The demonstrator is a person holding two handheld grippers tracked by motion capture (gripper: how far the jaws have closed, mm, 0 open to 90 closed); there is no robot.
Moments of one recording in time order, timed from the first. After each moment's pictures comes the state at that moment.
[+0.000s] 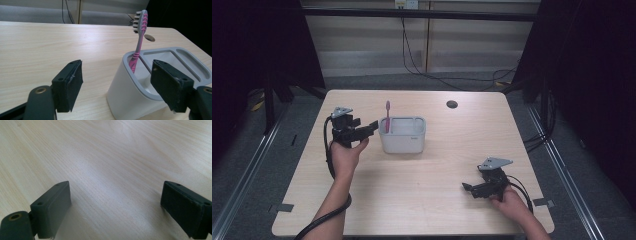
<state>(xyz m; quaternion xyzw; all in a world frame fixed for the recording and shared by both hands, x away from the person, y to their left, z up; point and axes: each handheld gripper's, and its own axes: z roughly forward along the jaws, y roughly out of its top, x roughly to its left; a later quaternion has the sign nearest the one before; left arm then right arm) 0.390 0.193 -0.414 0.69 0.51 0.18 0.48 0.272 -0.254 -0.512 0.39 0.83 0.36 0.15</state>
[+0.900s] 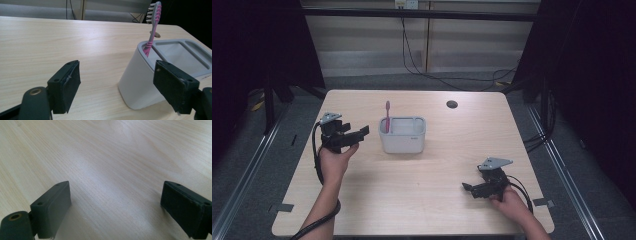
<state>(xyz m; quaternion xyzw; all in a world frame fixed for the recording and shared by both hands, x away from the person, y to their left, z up) 0.378 0.220 -0.422 0.69 0.51 0.18 0.48 0.272 -0.254 -0.512 0.39 0.83 0.36 0.15</state>
